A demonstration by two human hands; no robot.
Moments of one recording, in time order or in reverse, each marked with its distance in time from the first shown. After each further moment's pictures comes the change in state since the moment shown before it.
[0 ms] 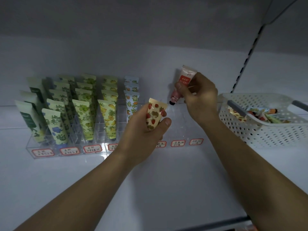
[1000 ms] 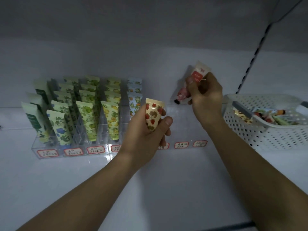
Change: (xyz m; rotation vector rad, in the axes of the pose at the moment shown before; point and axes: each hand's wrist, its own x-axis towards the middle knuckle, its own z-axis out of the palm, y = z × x) left_hand -0.004 0.003 0.001 -0.121 0.059 -0.028; right_hand -0.003 -0.006 -0.001 0.223 0.062 0.101
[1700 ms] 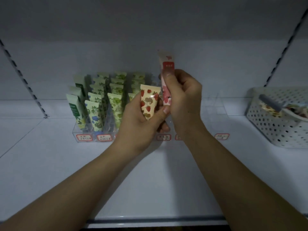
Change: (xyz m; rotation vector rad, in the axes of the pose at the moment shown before) left_hand -0.020 0.036 -0.043 0.197 0.113 0.098; right_hand -0.069 -0.086 0.070 0.489 -0.173 0.090
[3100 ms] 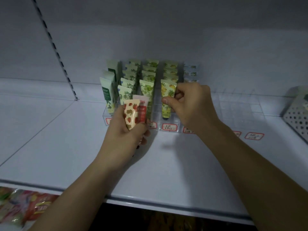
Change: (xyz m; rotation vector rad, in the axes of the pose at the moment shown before) left_hand -0.061 -0.016 -0.072 -0.031 0.233 -0.351; right_hand -0.010 0.039 0.013 -0.663 -0.373 -0.176
